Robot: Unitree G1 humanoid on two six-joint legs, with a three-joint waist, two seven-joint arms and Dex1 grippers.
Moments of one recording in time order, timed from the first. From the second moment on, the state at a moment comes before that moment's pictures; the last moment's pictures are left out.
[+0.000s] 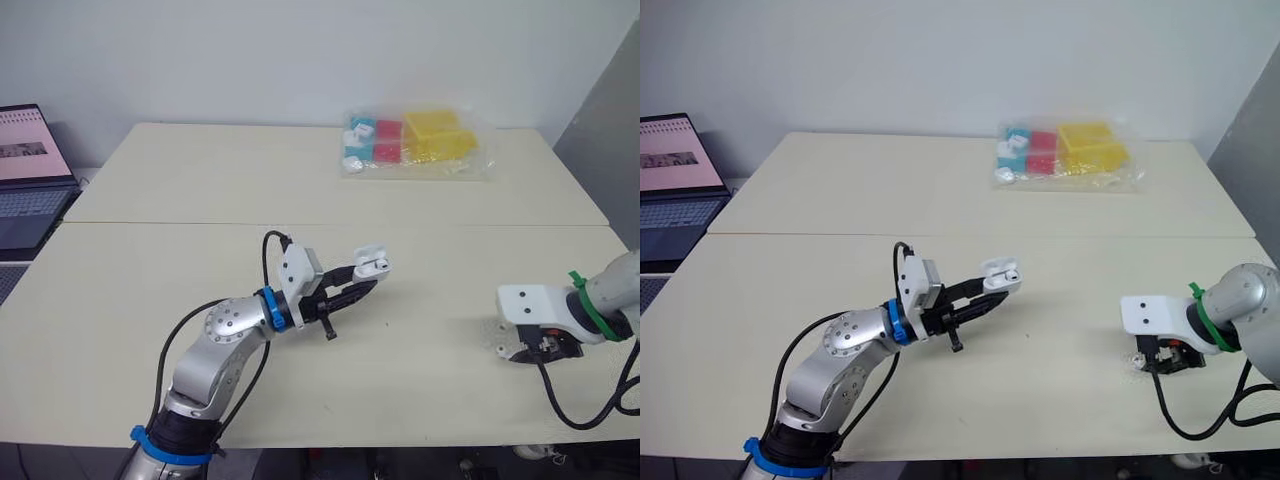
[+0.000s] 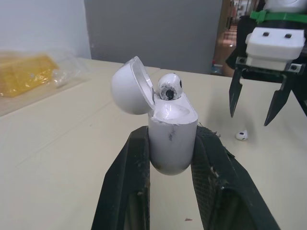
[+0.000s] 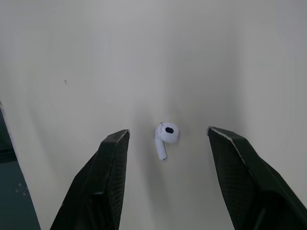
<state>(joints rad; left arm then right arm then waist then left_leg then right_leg) -0.24 0.34 -0.19 -0.34 -0.39 0.32 -0.79 -0.30 -1.28 0.26 -0.44 -0.03 0.66 1.39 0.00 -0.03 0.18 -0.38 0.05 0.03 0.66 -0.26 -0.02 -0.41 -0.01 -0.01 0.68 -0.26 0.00</state>
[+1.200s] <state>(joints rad) -0.23 0.33 -0.19 -0.32 -0.37 0.32 -0.80 -0.36 -1.19 0.37 -0.29 -0.14 0.64 1.37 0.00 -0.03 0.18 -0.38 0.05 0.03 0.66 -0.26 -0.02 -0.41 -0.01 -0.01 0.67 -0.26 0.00</state>
